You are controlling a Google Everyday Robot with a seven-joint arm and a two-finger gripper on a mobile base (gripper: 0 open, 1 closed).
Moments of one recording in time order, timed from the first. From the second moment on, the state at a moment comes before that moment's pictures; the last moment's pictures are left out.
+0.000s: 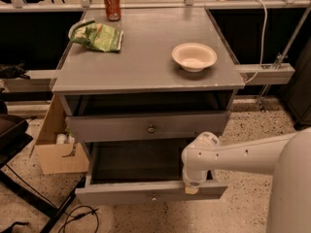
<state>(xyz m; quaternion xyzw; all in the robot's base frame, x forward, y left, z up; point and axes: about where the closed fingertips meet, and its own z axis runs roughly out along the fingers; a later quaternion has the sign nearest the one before) 0.487 -0.137 0.421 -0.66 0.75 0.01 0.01</state>
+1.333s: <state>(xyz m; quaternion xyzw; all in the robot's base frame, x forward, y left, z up) 0.486 -0.138 0.421 -0.66 0.75 0.01 0.01</state>
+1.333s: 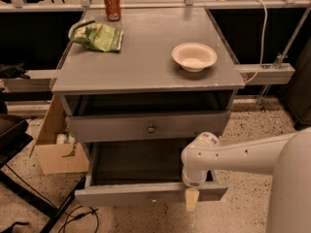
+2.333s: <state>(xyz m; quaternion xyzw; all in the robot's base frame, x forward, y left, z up) 0.411 -0.163 0.409 -0.65 0.76 0.02 -0.08</state>
